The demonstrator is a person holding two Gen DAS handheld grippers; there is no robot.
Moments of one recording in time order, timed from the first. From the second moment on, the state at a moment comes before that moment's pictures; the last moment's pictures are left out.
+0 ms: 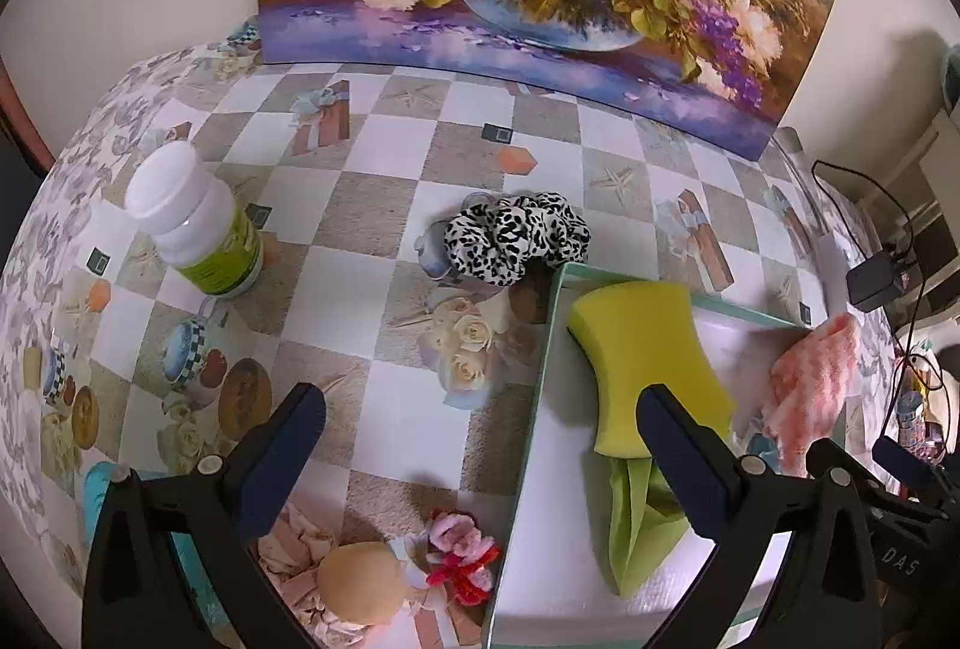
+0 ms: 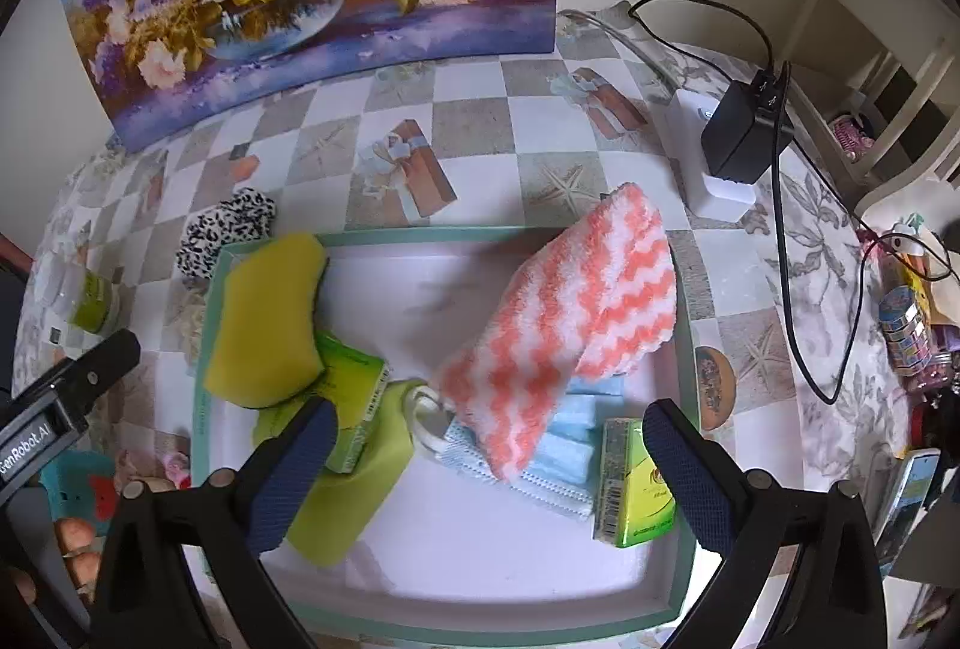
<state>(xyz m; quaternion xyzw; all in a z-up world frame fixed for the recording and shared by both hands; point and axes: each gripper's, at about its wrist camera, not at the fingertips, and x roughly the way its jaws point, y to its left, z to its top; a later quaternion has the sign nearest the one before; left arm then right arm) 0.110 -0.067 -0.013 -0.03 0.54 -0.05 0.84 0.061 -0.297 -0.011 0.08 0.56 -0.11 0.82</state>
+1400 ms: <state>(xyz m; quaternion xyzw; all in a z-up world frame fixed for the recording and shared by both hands) -0.010 0.029 -0.030 -0.17 0.55 0.05 0.82 0.028 -0.162 -0.022 0.06 0.53 0.12 0.84</state>
